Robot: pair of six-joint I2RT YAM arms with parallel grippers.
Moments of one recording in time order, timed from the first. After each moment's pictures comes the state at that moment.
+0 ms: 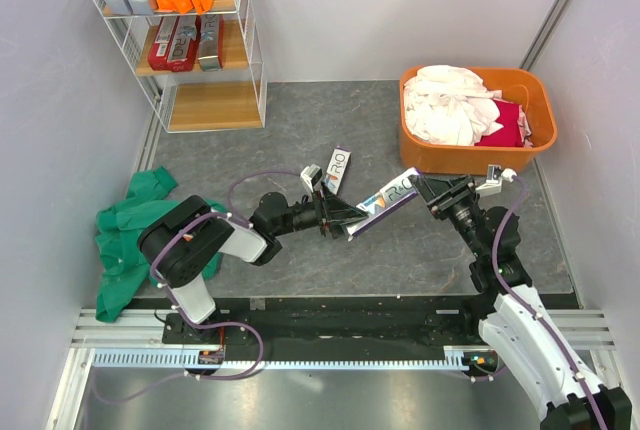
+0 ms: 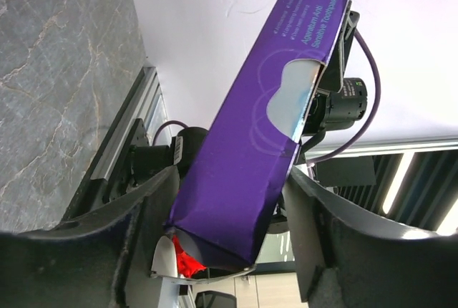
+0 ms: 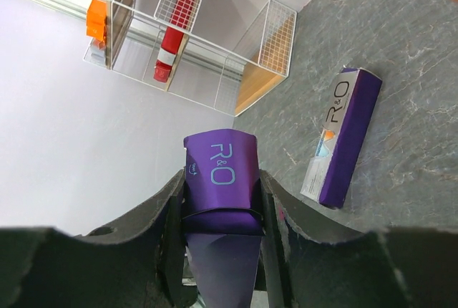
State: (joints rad) left arm -0.74 1.73 0.49 1.33 0.59 -1.55; right arm 0.26 0.57 0.31 0.31 -0.20 1.14
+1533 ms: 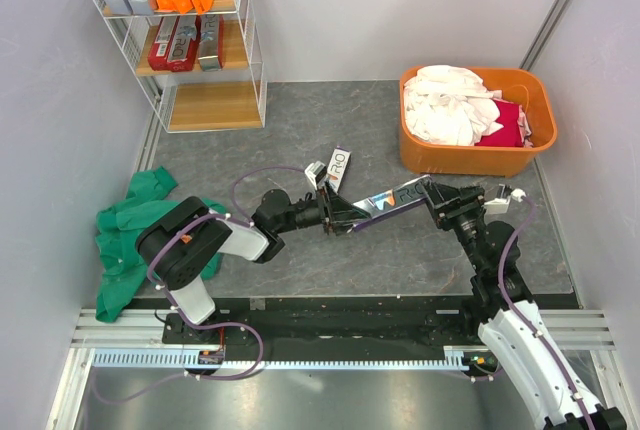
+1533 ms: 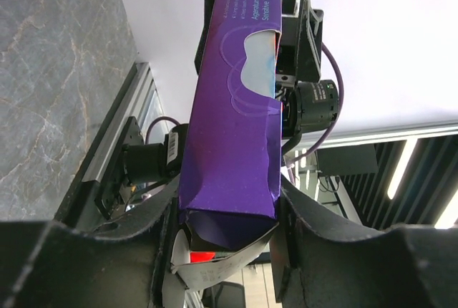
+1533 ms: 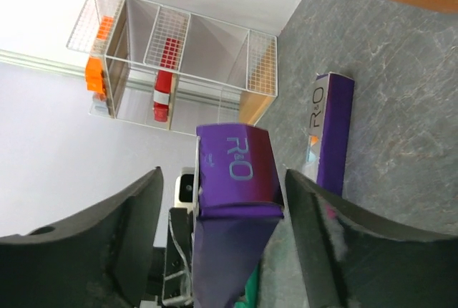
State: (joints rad) left arm -0.76 1.71 0.52 1.31 0.61 -1.53; right arm 0.26 0.41 0.22 0.21 -0.05 1.29
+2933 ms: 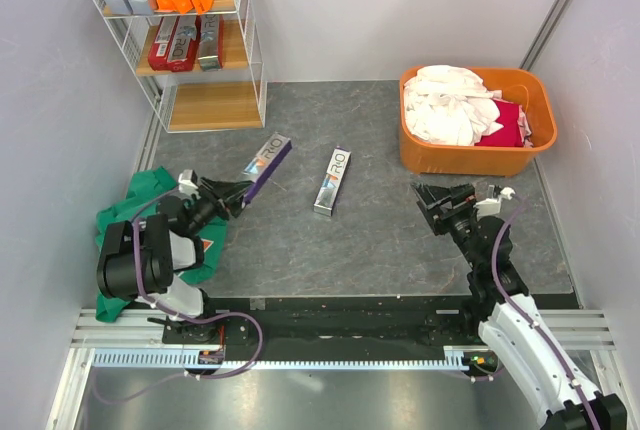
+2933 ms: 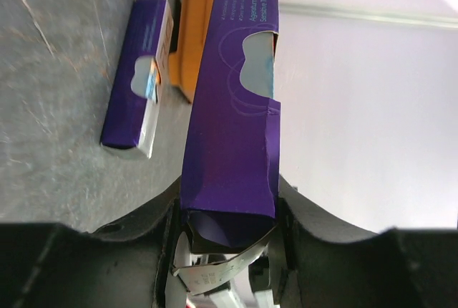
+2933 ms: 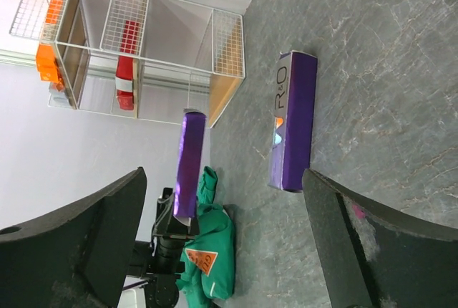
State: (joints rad) left arm 0.17 1.55 0.20 1.28 0.88 -1.53; right arm 0.26 0.49 0.20 0.19 -0.08 1.26
